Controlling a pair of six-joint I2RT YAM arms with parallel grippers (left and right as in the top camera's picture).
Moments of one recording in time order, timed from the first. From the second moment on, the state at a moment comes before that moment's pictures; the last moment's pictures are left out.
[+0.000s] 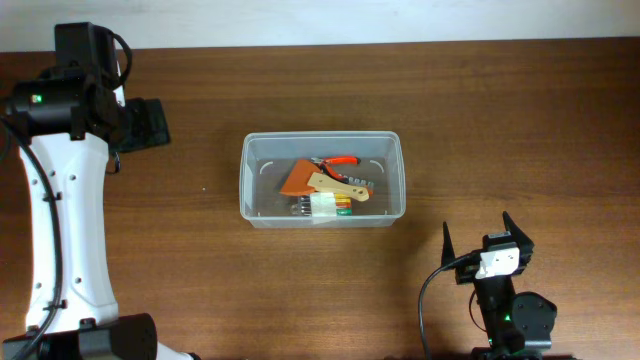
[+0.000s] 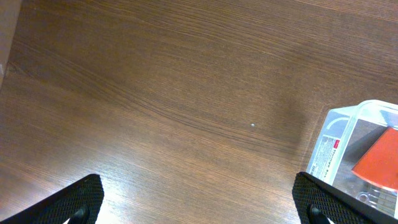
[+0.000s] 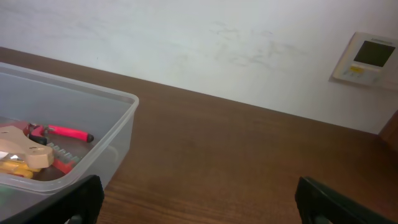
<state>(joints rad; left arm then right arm) 0.09 1.69 1.95 -1.41 -0.22 -0.15 -0.05 0.01 0.01 -0.06 -0.13 -0.21</state>
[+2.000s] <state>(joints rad) -0.06 0.75 1.03 -0.82 -0.14 -0.15 -0.05 0.01 0.01 -0.06 -0.13 -0.21</state>
